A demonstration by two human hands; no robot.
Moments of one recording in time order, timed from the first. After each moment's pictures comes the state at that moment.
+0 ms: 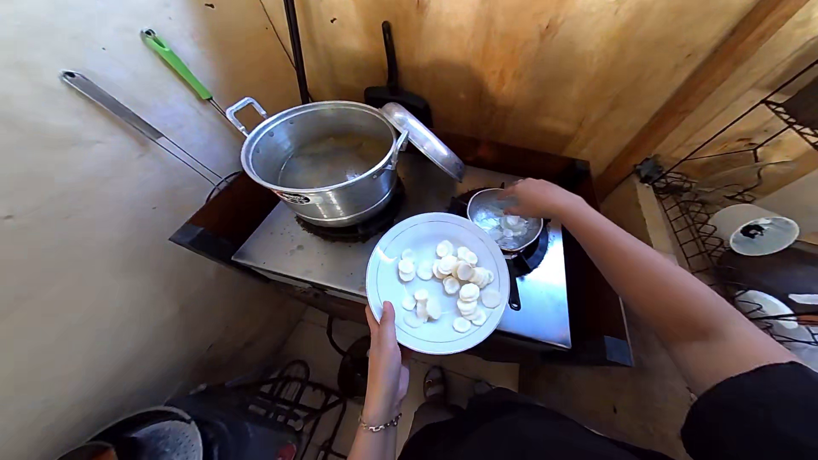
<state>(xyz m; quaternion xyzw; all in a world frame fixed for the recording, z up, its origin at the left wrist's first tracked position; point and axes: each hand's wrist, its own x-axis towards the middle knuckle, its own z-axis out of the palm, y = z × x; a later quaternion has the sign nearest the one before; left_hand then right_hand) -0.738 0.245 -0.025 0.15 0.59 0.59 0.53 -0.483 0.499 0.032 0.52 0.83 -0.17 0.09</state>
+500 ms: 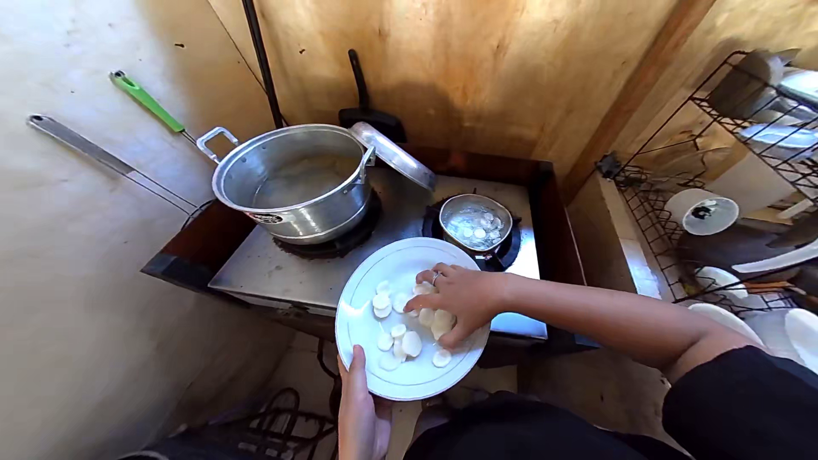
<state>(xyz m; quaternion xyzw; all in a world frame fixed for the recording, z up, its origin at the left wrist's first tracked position) -0.722 0.198 -0.009 0.11 0.57 0.62 0.52 -0.553 0.345 0.048 0.24 0.92 -0.30 0.11</state>
